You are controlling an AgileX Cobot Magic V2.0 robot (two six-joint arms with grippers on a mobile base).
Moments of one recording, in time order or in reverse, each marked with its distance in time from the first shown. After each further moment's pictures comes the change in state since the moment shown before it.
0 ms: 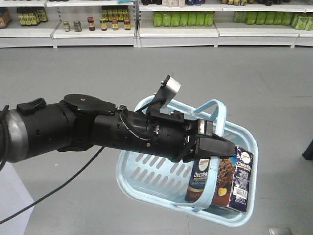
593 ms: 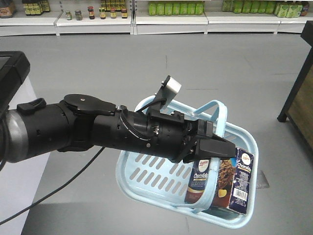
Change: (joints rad) left arm 0.000 0.000 0.000 0.000 0.008 0.000; right arm 0.000 0.000 0.000 0.000 -0.001 0.000
